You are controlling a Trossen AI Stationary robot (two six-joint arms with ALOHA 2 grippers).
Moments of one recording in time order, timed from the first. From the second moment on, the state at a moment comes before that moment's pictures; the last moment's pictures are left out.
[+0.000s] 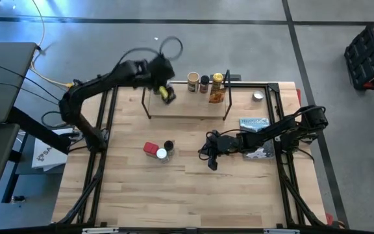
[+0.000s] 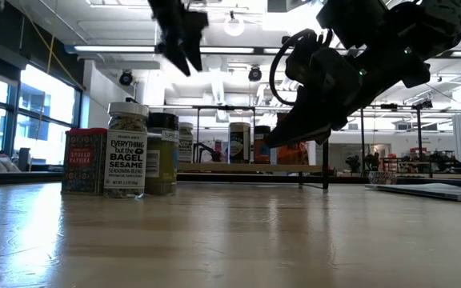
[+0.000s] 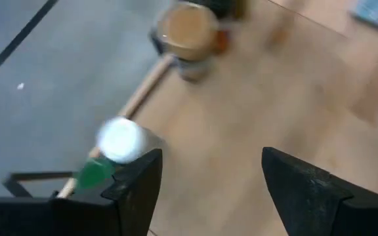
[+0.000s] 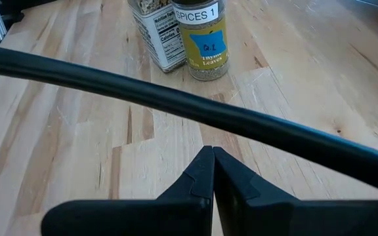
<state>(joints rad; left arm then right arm) 0.46 1.64 1.71 -1.04 -0.20 -0.06 0.15 1.65 0.65 0.42 0.14 0.31</state>
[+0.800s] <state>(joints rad) -0.32 1.44 1.13 -1.14 -0.26 -0.20 0.15 1.65 0.65 0.43 0.14 0.31</state>
